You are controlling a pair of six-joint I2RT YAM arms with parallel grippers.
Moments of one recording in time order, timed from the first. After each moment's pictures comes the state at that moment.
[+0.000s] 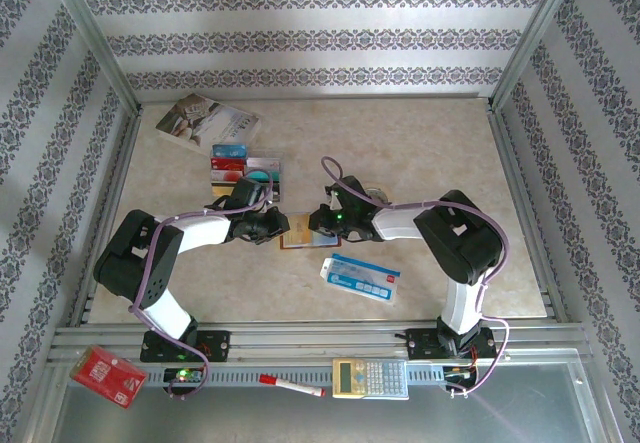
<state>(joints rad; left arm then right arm) -0.40 1.64 0.73 -0.07 0.42 -0.80 0.63 1.86 0.86 0.19 -0.45 0.89</state>
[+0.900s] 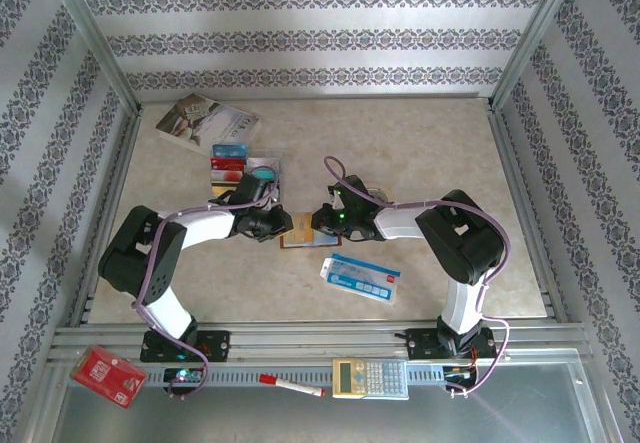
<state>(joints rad) -0.41 1.68 0.80 -0.12 0.45 -0.78 0.62 1.85 0.86 0.18 -0.45 0.89</state>
